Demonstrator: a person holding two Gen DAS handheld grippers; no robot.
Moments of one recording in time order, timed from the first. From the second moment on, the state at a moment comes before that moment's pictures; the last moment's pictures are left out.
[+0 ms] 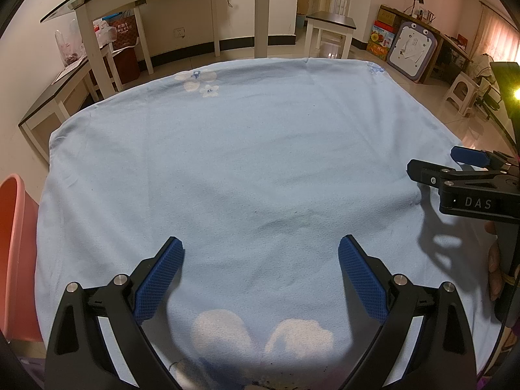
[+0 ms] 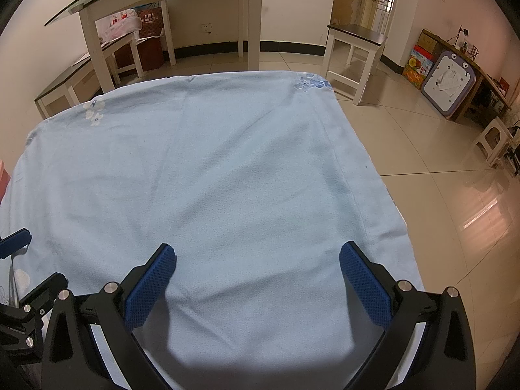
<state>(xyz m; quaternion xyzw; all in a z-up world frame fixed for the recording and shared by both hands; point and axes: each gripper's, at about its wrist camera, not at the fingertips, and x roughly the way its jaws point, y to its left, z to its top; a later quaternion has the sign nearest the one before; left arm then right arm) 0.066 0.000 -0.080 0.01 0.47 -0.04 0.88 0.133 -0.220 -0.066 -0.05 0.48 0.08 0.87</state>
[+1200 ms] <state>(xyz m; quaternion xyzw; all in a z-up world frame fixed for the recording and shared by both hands) 0.066 0.000 -0.080 0.01 0.47 -0.04 0.88 0.134 -0.220 -0.066 -0.05 0.48 0.08 0.87</state>
